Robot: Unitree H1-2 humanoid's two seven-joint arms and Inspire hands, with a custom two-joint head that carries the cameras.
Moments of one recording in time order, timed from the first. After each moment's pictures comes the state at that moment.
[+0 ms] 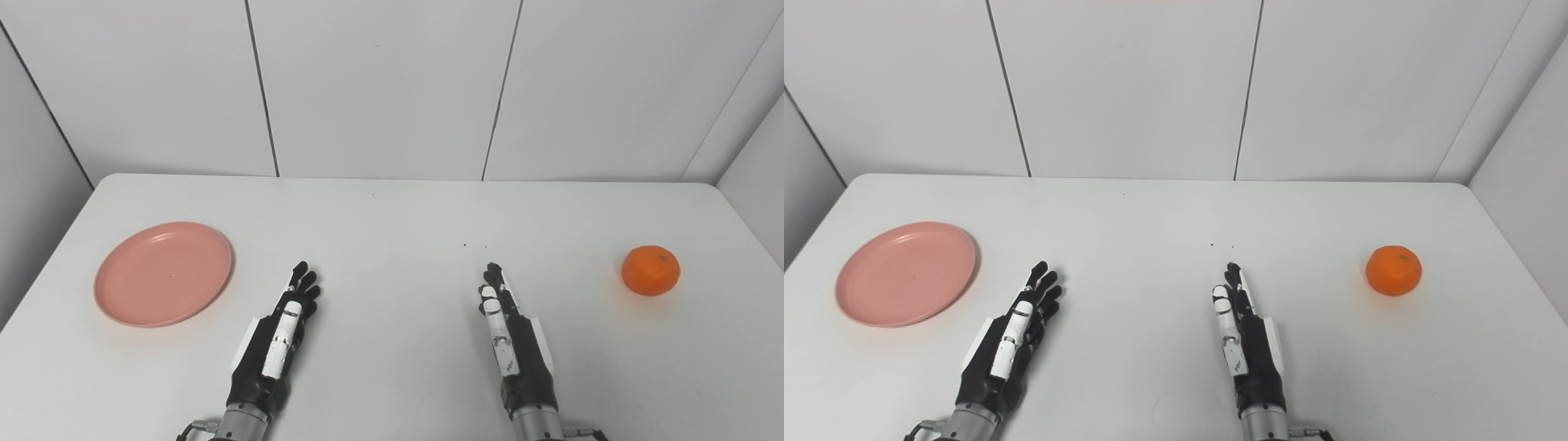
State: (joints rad) left arm 0.04 0.02 -0.10 -0.23 -0.08 0.16 -0.12; right arm 0.06 0.15 0.13 -0.25 -0.16 0.18 -0.08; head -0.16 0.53
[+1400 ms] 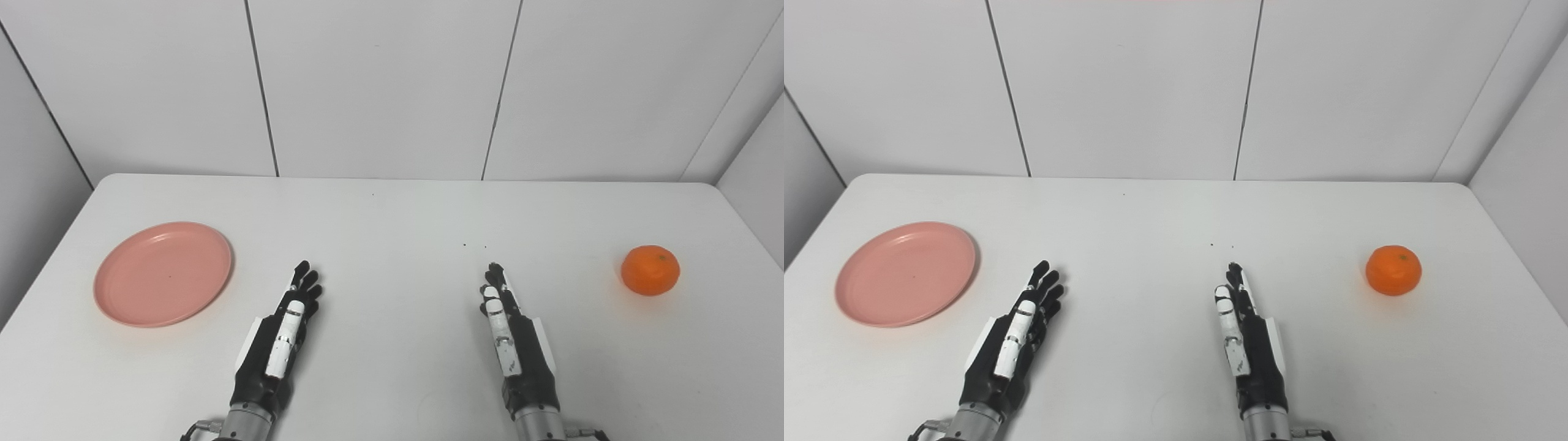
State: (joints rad) left arm 0.04 0.00 -0.10 -0.22 -0.06 0.15 -0.12; right arm 0.06 0.14 0.13 -0.25 -0.14 0.17 -0.08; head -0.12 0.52
